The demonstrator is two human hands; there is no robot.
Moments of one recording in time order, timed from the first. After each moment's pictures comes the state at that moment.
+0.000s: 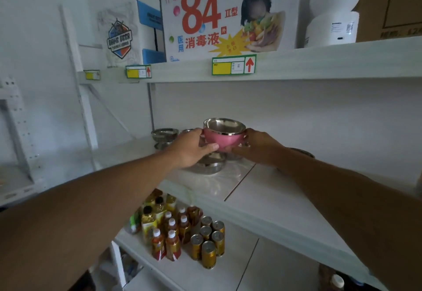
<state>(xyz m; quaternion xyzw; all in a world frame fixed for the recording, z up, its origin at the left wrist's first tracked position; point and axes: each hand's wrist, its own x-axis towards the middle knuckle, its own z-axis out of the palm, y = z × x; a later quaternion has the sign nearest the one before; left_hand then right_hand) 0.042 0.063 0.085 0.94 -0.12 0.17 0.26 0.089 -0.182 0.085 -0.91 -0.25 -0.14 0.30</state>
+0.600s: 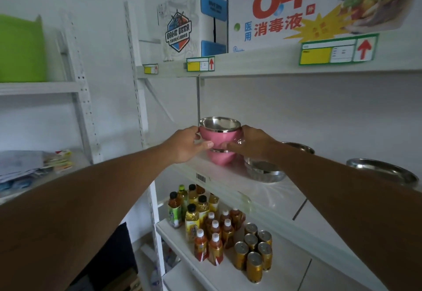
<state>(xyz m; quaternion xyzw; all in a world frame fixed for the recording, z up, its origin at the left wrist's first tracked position) 0.050 0.233 0.081 0.95 -0.03 0.15 0.26 0.147 0.002 0.080 -0.89 -0.35 -0.06 0.30</state>
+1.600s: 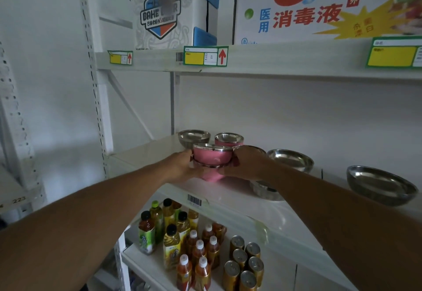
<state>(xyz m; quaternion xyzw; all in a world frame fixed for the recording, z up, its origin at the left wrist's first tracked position) 0.186 0.301 0.010 0.93 -0.14 0.03 0.33 0.210 0.038 0.044 -0.94 -0.30 -0.12 0.12</state>
